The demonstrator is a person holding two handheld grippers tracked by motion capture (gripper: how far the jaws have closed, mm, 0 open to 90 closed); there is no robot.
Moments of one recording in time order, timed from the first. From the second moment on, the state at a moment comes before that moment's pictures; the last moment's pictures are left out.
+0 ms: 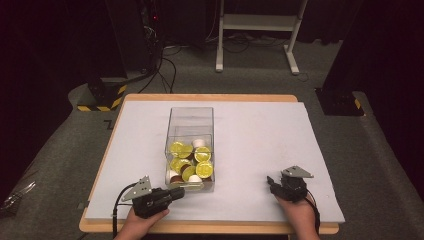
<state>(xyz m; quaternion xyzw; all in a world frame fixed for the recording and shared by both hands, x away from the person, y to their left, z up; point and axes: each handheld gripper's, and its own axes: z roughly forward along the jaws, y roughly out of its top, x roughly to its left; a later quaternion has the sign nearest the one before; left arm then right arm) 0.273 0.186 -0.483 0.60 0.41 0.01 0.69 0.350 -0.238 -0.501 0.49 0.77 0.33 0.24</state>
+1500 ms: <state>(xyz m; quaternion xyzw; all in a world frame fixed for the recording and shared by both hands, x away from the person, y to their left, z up) 0.276 0.206 -0.444 0.53 0.46 0.17 0.69 0.351 -0.238 -0.502 0.49 0.77 0.33 0.23</state>
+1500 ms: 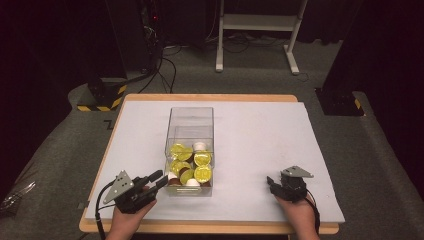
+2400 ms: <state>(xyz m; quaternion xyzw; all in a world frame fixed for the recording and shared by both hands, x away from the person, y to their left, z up) 0.306 0.194 -0.456 0.53 0.55 0.17 0.63 0.351 -0.238 -0.502 0.49 0.77 0.33 0.23</state>
